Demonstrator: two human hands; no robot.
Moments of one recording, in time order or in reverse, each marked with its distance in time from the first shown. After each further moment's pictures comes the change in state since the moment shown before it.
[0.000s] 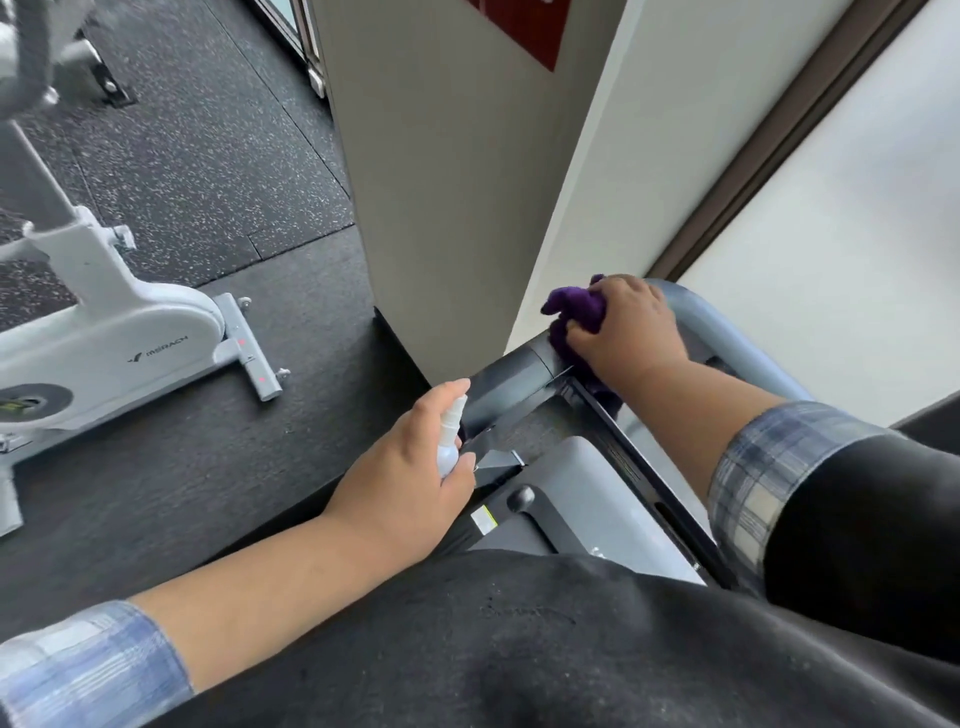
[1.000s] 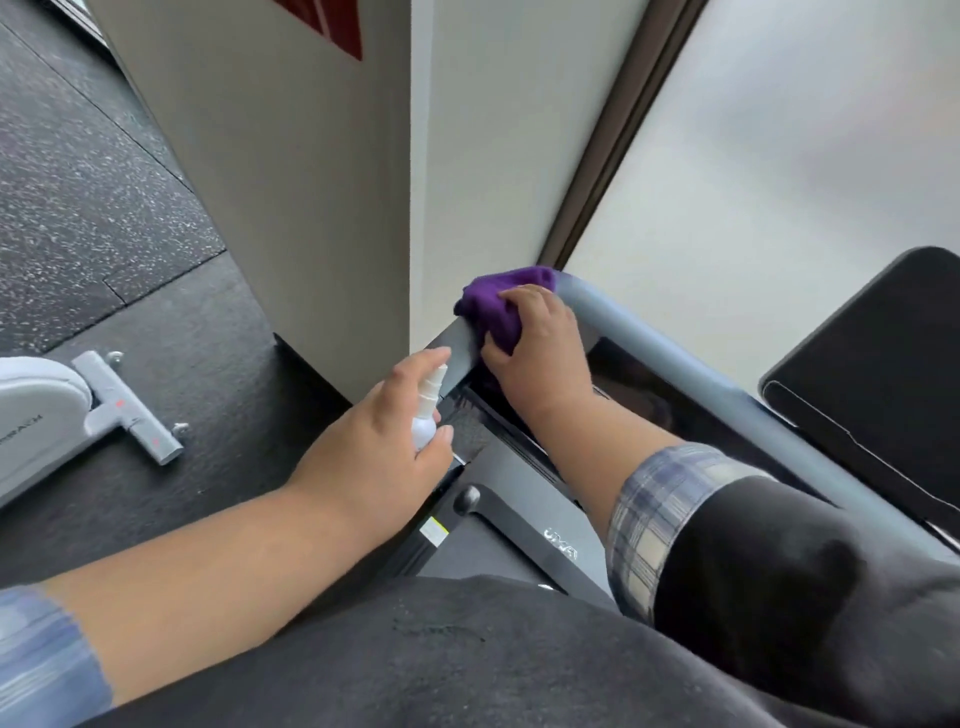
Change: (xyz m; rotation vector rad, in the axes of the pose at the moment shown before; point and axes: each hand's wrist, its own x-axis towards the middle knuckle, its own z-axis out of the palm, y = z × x) left_hand 0.079 0.043 0.035 -0.004 -0.103 0.208; right_hand -0.025 0.026 0.018 0.221 0.218 0.093
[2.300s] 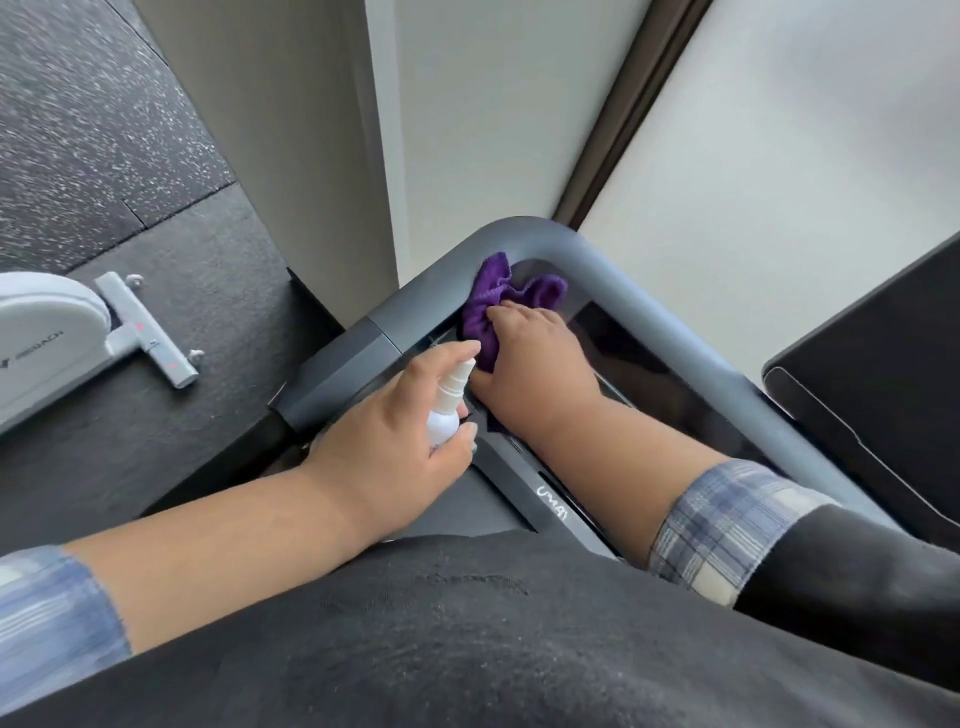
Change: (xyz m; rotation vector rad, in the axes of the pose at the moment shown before) left_hand -0.006 0.037 0.047 -0.106 -0.067 0.034; right_hand -0.027 0.026 -0.023 -0.251 -0.399 -0.123
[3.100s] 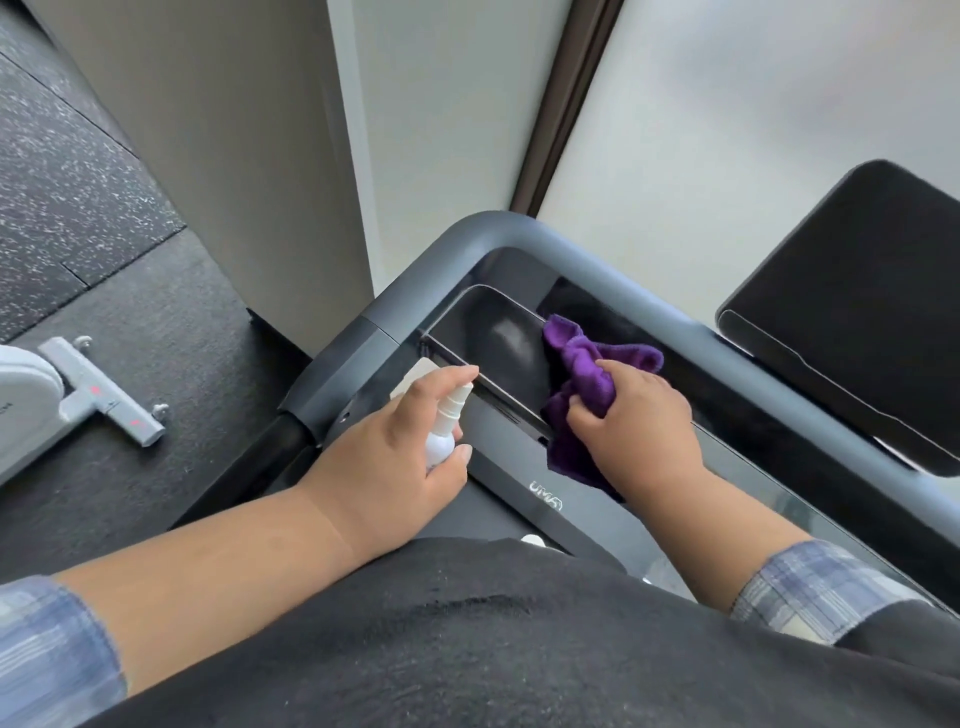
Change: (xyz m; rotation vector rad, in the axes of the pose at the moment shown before) left_hand -0.036 -0.008 -0.015 0.020 -0.150 0.117; right_hand -0.119 0.044 -0.003 0.037 0.219 0.446
